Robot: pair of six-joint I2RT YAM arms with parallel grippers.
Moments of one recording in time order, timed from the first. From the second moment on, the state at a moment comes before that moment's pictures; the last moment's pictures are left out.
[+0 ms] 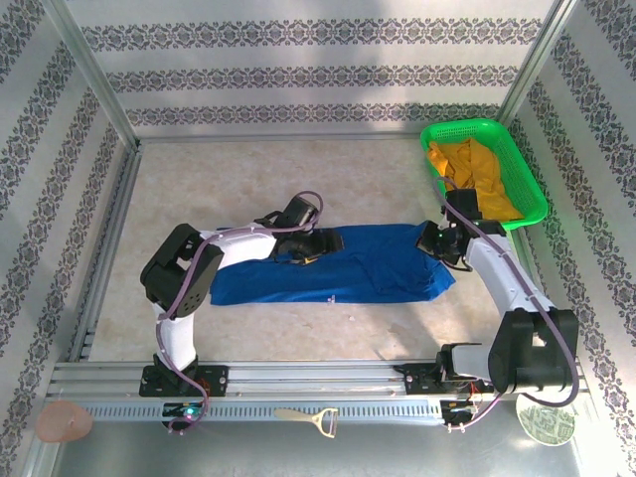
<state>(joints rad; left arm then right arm) -0.63 1.92 1.15 -0.18 0.33 -0.90 -0.01 1.28 0.90 -0.74 -0.20 0.52</state>
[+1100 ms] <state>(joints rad) -0.08 1.63 0.91 -0.47 0.35 -0.56 0.36 1.30 1.02 -0.81 -0.09 0.64</state>
